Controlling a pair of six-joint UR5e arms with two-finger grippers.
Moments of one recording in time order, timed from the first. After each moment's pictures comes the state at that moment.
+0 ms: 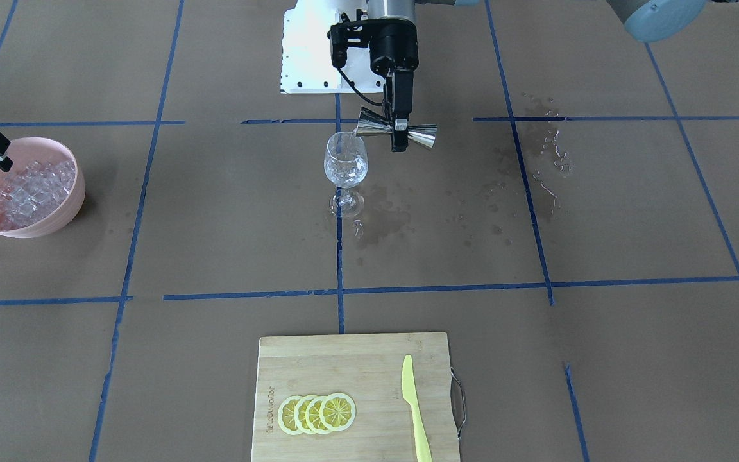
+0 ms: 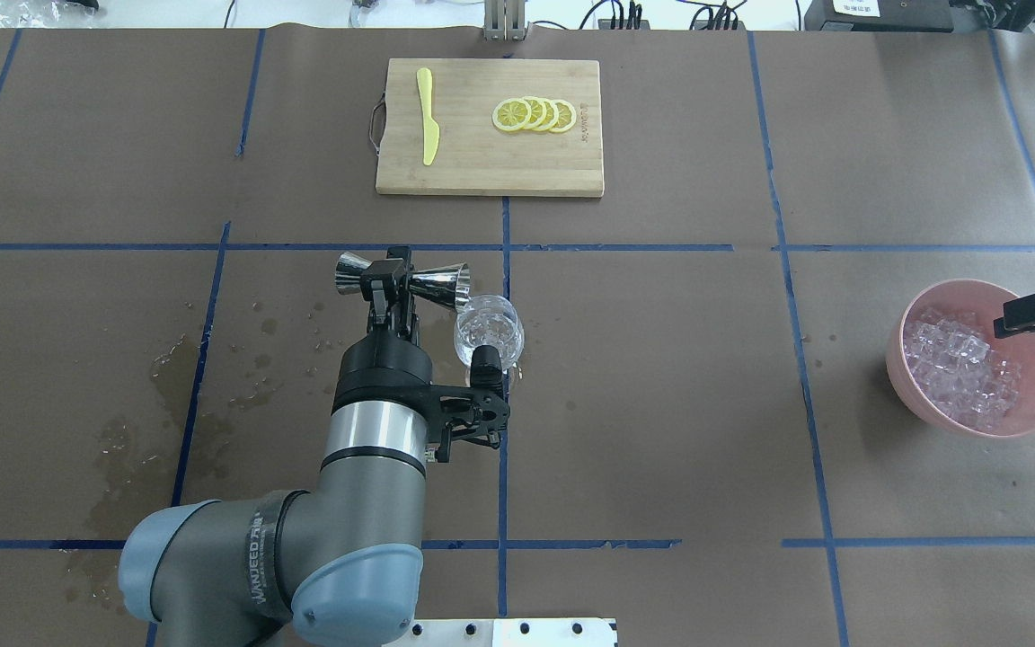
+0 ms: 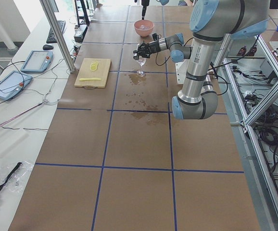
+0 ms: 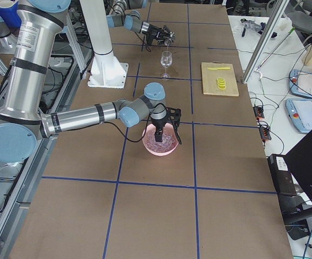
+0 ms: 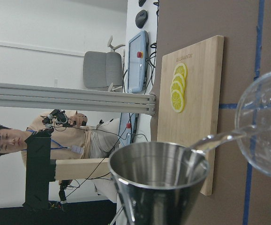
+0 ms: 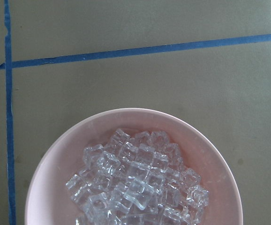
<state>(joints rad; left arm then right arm) -0.15 -2.11 -1.96 -1.58 -0.45 0.13 1.06 -1.83 2.01 -1.18 2.16 0.85</state>
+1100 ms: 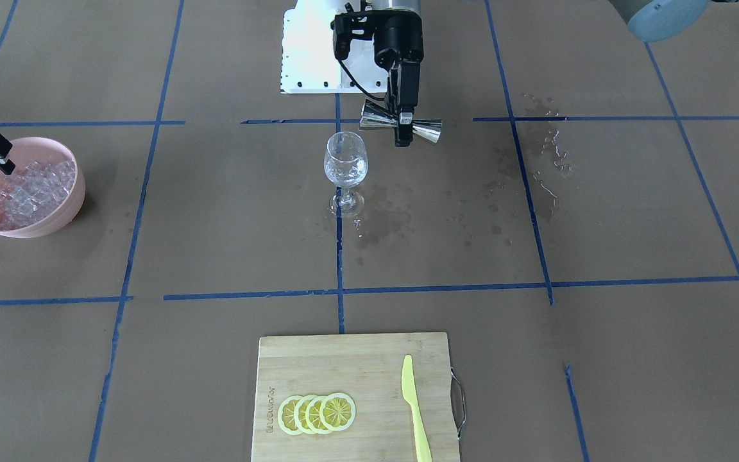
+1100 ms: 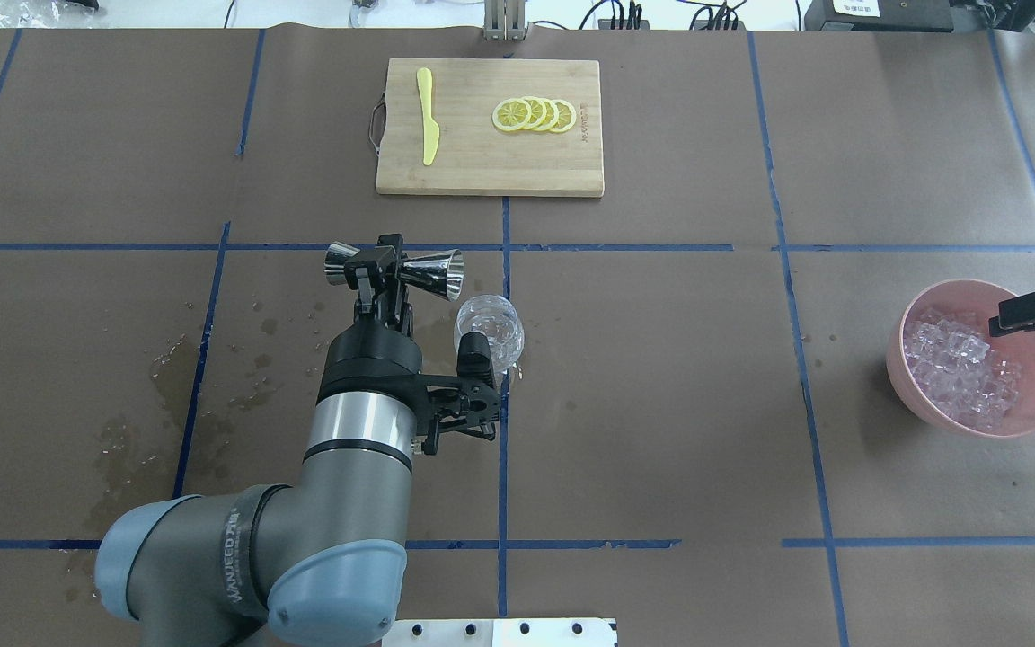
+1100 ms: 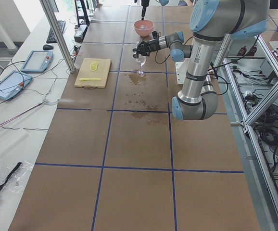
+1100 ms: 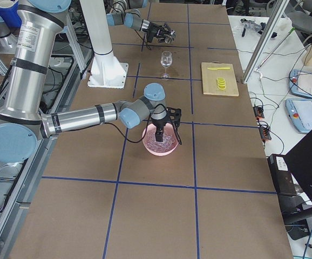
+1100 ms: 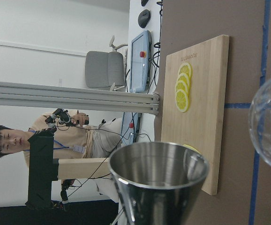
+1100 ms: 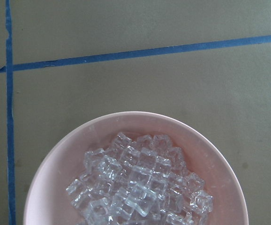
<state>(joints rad) -0.16 -2.09 -2.02 -1.59 -0.46 0.12 1.05 -1.82 1.98 -1.14 2.15 0.87</state>
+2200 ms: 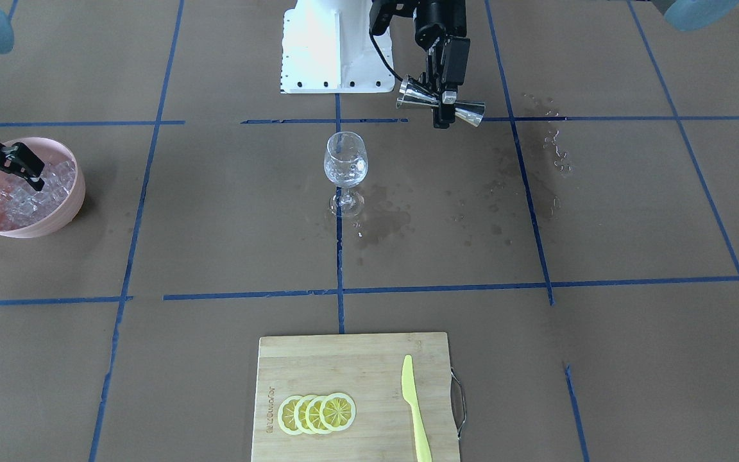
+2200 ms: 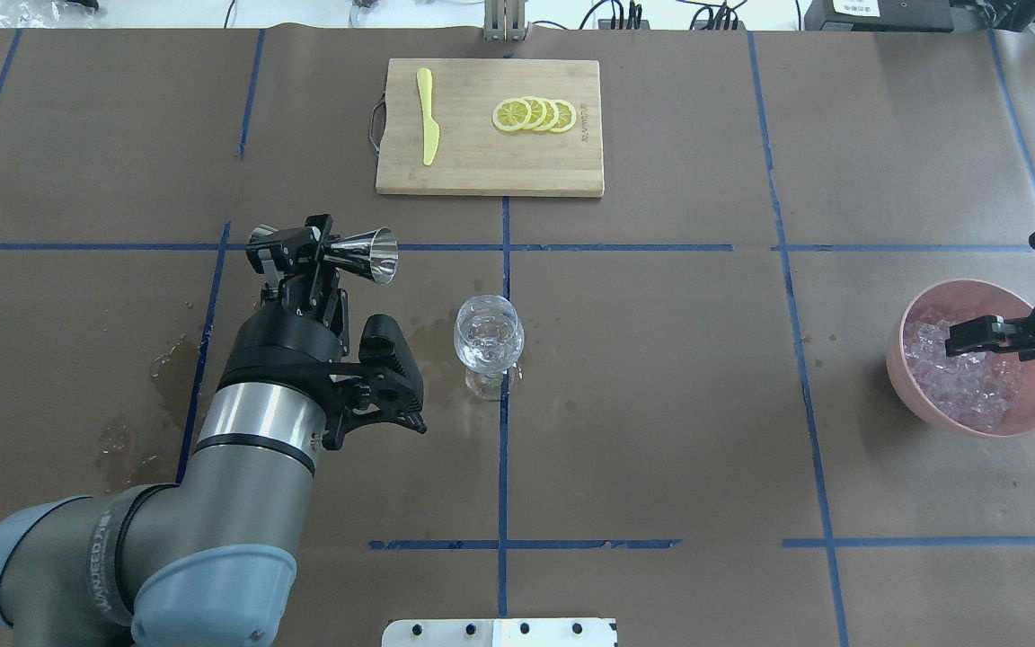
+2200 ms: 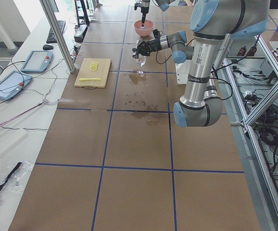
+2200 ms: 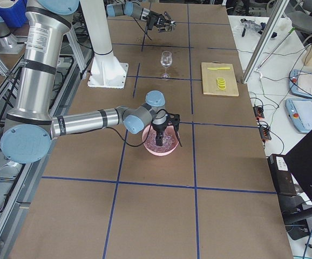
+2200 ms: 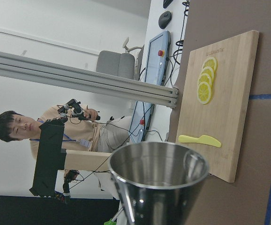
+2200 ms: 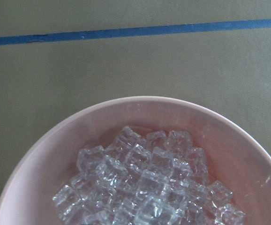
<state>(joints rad) -0.18 -1.97 -2.16 -1.64 -0.46 0.11 0.93 -1.79 1.89 -1.06 2.07 0.93</state>
